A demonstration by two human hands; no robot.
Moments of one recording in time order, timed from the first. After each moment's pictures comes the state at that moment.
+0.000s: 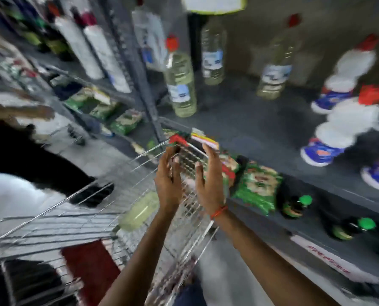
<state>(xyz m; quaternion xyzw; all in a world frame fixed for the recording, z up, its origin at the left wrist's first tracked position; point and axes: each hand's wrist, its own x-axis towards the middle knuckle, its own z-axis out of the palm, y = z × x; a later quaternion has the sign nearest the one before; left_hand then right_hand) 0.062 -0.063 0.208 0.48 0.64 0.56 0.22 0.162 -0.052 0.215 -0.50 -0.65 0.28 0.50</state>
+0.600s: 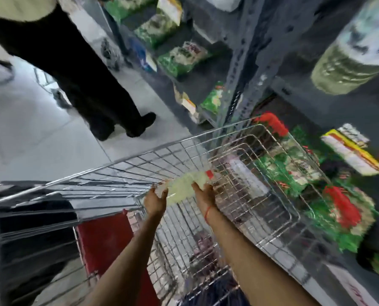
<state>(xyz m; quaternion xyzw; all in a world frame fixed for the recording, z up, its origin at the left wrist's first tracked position) -0.175 -0.099 -0.072 0.13 0.88 0.28 0.37 -0.055 -0.015 -0.050 -0.66 -0.44 0.60 0.08</state>
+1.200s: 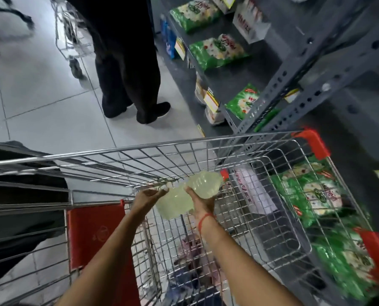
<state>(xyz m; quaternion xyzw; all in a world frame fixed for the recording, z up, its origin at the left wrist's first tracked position) -0.213 -0.122 -0.077 0.09 0.80 0.37 0.46 -0.082 -0.027 -0.087 -0.69 -0.25 0.66 0.15</state>
